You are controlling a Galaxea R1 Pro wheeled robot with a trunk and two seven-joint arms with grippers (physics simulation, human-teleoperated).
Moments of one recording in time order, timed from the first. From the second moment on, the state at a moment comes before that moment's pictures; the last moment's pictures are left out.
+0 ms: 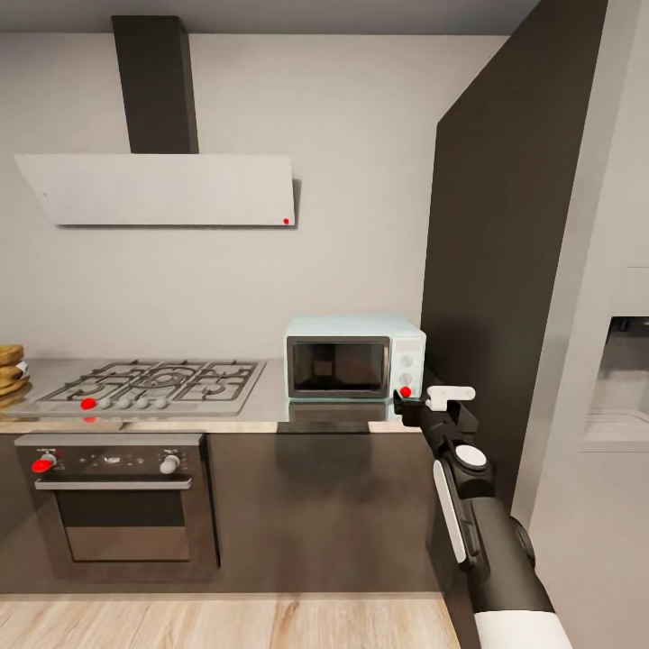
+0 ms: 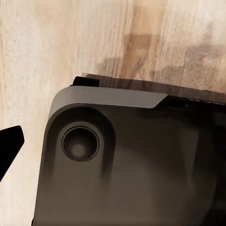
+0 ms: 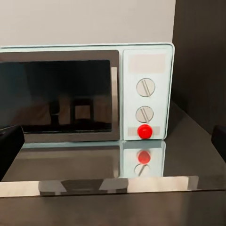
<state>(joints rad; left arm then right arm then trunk) 0.00 -0.03 0.01 -0.03 0.15 -0.09 0.00 -0.48 0.16 -0.05 -1.43 0.15 0.38 0.01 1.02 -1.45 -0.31</state>
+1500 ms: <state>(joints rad) 0.00 -0.03 0.01 -0.03 0.15 -0.09 0.00 -0.48 0.15 -0.06 -1.41 0.15 0.43 0.01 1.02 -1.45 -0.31</state>
